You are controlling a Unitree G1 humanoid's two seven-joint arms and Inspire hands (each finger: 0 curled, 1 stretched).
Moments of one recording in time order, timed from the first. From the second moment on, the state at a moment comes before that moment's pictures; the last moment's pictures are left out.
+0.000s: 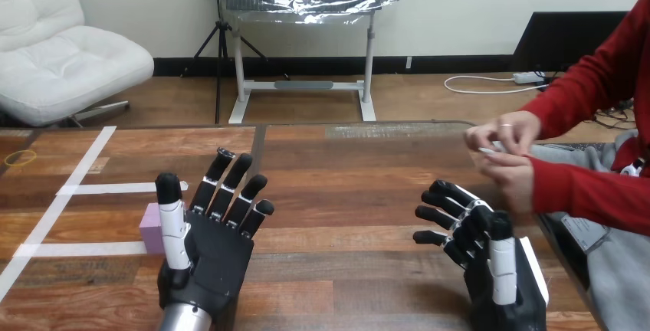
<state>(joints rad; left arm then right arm) -0.03 -0.06 0.26 0.40 -0.86 0.06 -0.60 0.04 0.02 -0.15 0.57 0.30 -0.61 0.43</state>
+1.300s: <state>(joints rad) 0.06 -0.07 0.24 0.14 -0.90 0.19 -0.49 0.06 0.06 -0.12 0.42 0.37 -0.42 0.41</state>
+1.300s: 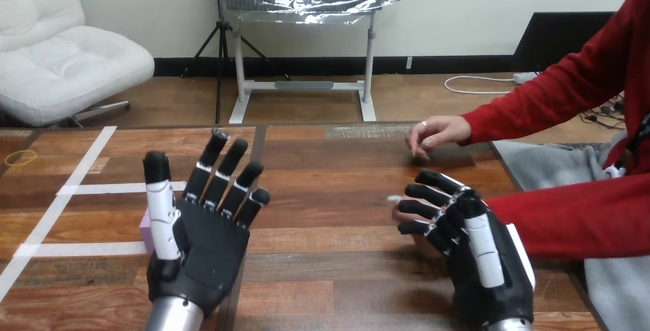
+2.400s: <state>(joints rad) 0.08 -0.06 0.16 0.15 -0.63 -0.10 -0.51 0.07 0.06 -0.13 0.42 0.39 -0.44 0.45</state>
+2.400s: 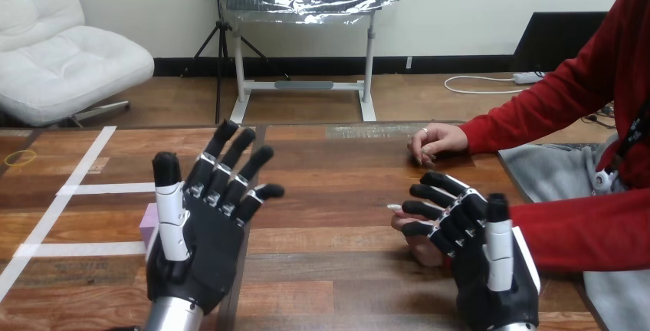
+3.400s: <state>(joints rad) 0.04 -0.01 0.18 0.11 -0.48 -0.16 -0.42 0.07 0.04 -0.14 0.44 0.38 -0.47 0.50</state>
